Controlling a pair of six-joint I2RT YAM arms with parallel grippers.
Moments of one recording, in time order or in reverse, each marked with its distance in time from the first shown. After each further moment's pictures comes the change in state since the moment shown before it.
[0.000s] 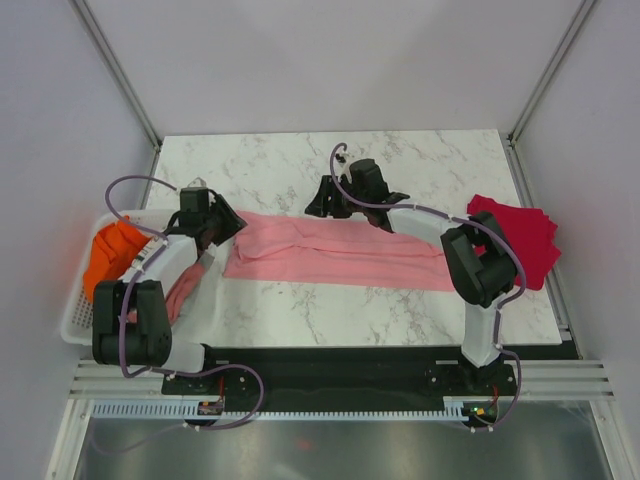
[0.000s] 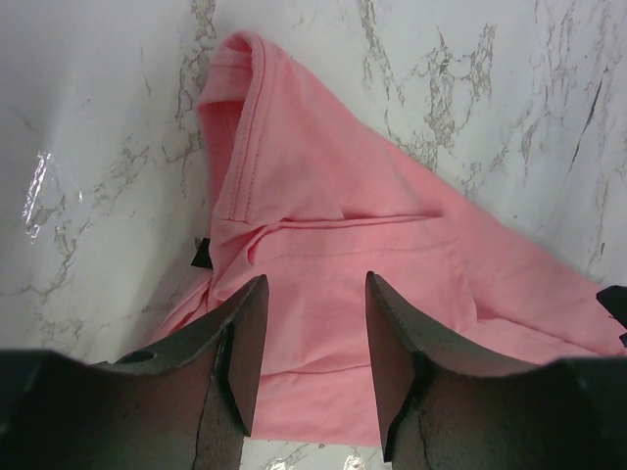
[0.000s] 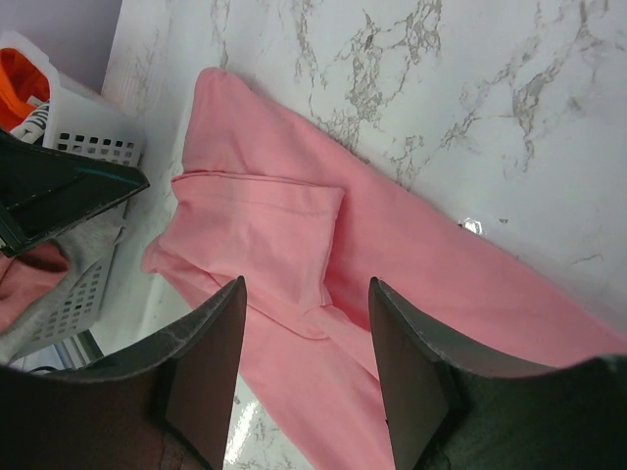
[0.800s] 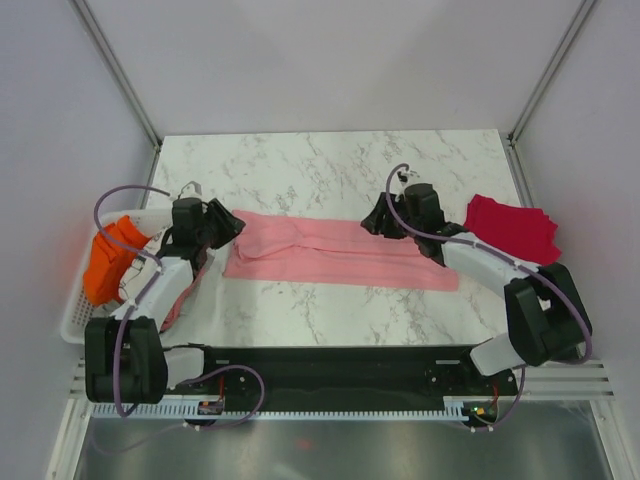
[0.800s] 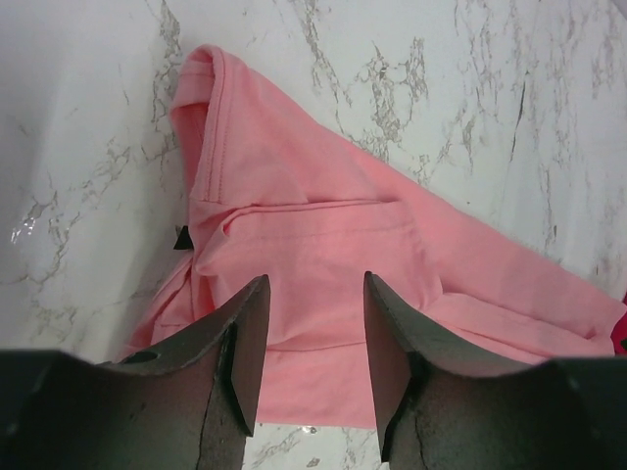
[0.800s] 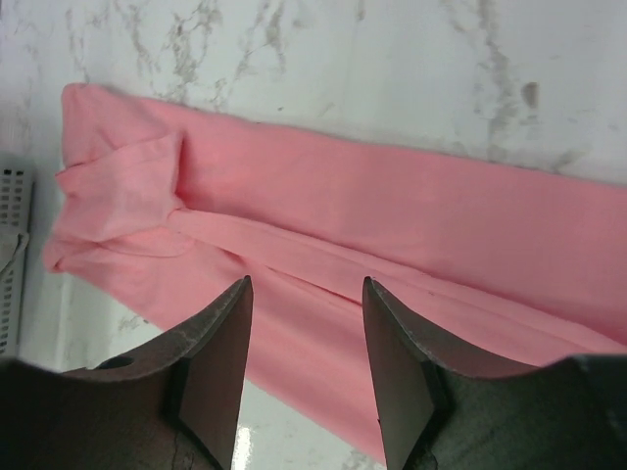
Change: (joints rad) left arm 0.000 -0.225 -0.154 0.101 0.022 0.013; right arm -0.162 -0.499 -0.492 -0.051 0.211 -0.018
